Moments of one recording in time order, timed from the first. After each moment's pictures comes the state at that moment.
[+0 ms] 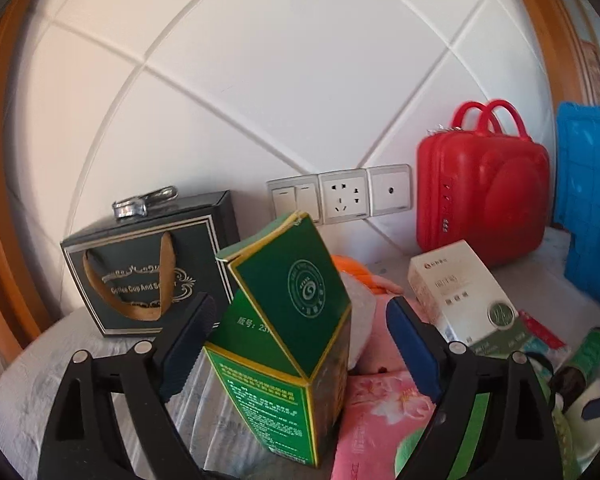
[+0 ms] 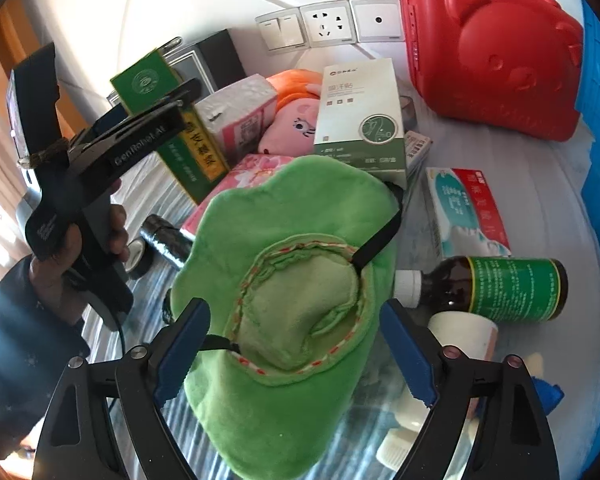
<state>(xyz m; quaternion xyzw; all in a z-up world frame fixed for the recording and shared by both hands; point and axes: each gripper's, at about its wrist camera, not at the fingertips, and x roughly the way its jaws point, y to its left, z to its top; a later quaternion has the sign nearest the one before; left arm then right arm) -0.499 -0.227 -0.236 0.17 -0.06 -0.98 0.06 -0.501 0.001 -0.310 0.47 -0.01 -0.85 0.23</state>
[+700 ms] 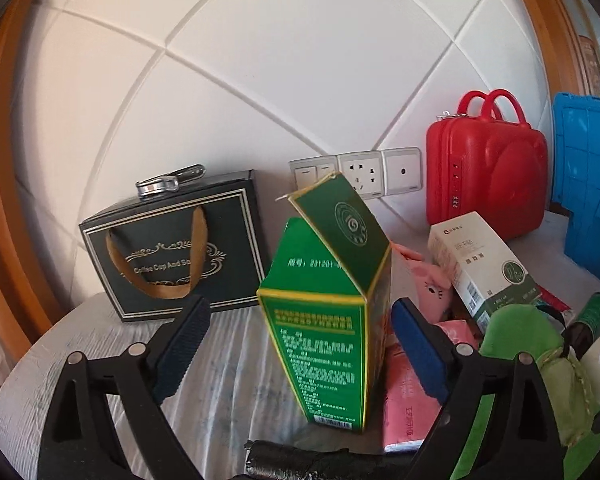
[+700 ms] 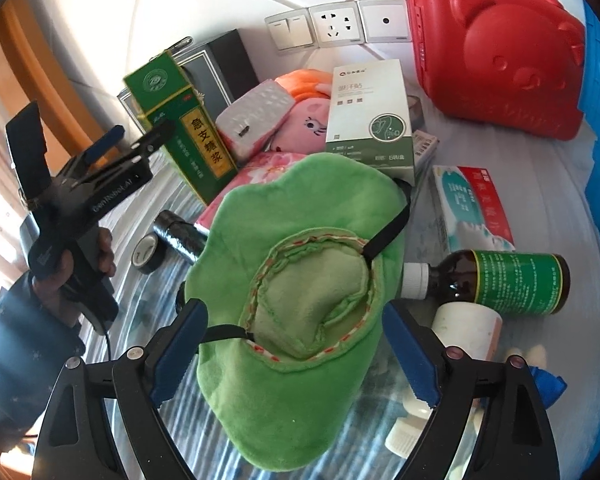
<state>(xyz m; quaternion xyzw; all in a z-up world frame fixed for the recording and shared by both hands) -0.477 -0.268 -0.249 0.20 -0.06 -0.98 0.05 -0.495 0.002 -0.304 0.47 -0.02 -0.84 0.25</state>
